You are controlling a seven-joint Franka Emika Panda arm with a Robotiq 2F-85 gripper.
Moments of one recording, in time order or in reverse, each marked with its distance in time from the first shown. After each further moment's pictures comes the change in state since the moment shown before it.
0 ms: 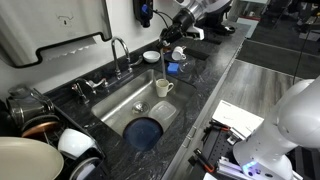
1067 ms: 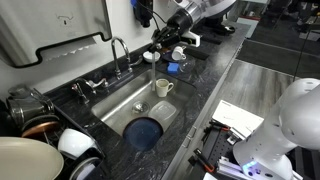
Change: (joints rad) arm 0.084 -0.114 0.048 -0.123 0.144 -0.012 -0.120
